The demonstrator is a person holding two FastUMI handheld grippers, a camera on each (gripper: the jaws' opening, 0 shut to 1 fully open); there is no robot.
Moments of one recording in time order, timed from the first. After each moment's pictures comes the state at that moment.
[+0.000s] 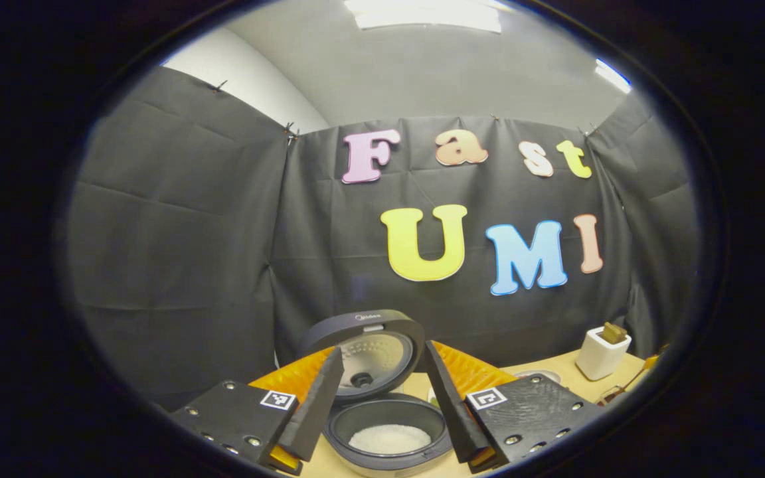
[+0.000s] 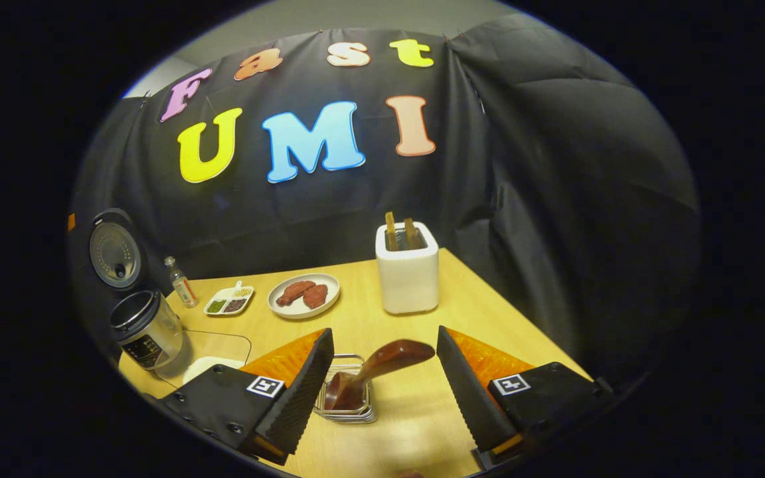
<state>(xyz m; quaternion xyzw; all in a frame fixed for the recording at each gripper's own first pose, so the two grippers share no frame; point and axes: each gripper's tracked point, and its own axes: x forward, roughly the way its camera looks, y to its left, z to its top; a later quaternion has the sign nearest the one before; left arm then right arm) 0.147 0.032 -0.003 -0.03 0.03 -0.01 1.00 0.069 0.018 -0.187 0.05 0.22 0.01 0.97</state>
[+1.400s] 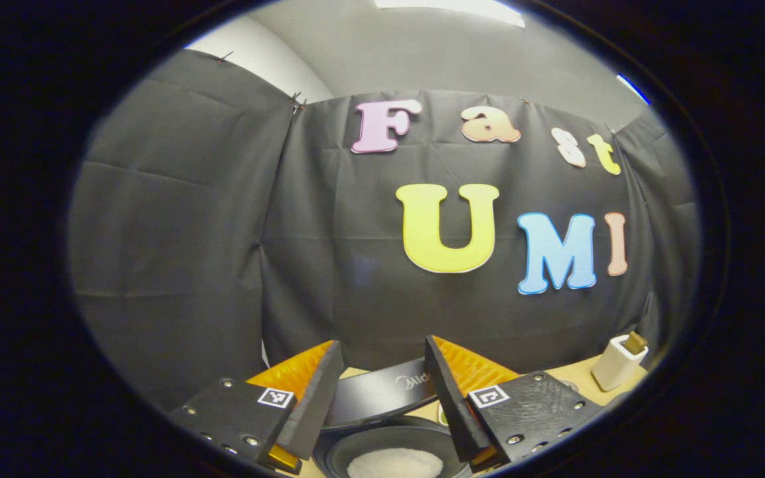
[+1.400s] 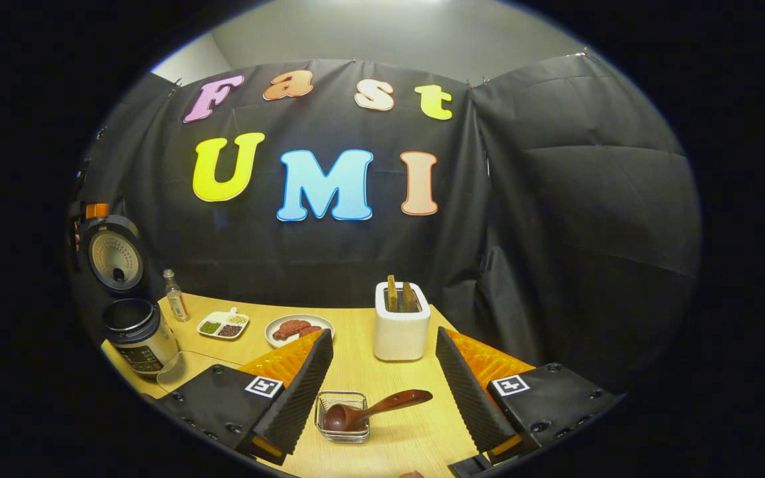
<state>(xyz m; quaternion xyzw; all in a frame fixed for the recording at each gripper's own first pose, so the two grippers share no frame) 0.260 0.049 -0.048 -0.07 0.07 -0.01 1.00 0.073 0.049 -0.116 -0.01 0.15 0.02 0.99</state>
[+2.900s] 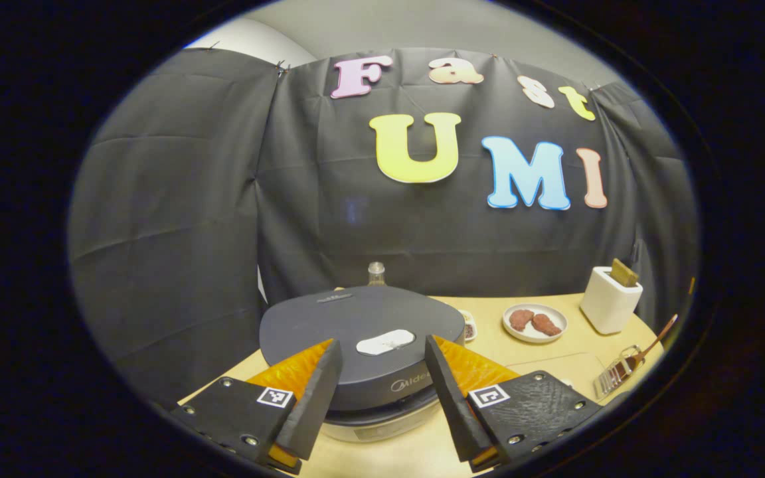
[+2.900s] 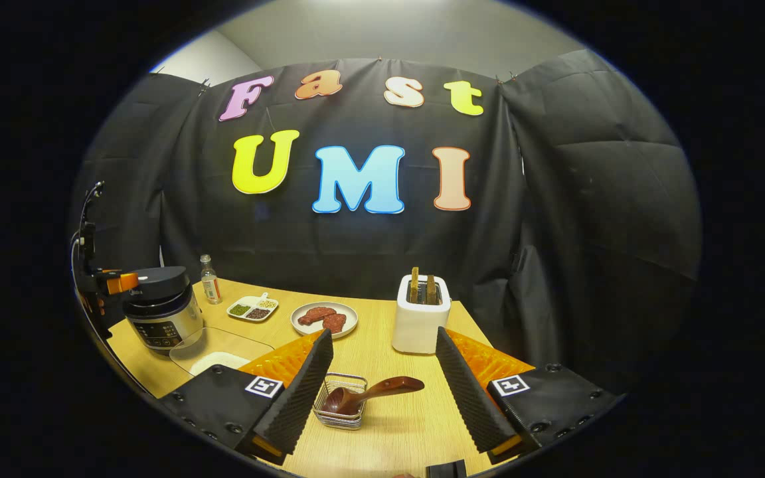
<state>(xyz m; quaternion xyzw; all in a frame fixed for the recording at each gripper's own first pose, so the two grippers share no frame) 0.113 -0.036 -0.206 -0.04 0.20 -0.02 0.98 0.053 0.032 -0.130 -0.01 0.15 0.11 0.98</state>
